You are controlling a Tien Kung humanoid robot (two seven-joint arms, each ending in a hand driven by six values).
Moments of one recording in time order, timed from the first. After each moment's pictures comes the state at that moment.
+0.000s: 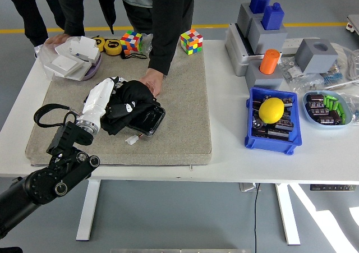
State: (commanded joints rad) left arm -0.52 0.18 -0.74 -0.95 1.57 0.50 0.02; right arm -0.03 -0.11 1.72 0.25 -1.46 0.01 0.20
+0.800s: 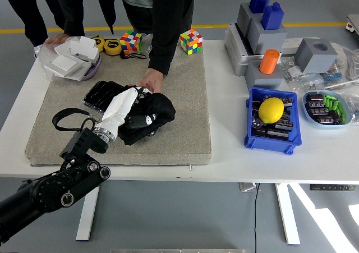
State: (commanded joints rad) left arm -0.53 0.18 -0.68 -1.00 1.58 0.49 0.03; right arm -0.03 -0.11 1.72 0.25 -1.46 0.01 0.20
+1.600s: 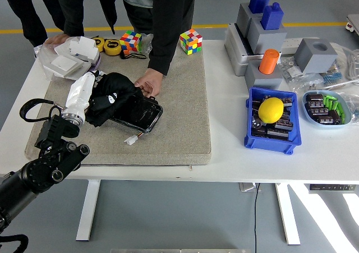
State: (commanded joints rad) left arm -0.58 0.15 -0.90 -0.70 1.60 0.51 -0.03; right arm -0.03 -0.11 1.72 0.25 -1.46 0.01 0.20
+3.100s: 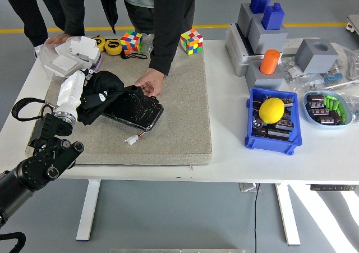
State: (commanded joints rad) left arm -0.58 0.17 -0.86 -0.75 1.58 0.51 -0.02; right arm -0.03 -0.11 1.72 0.25 -1.46 0.01 0.20
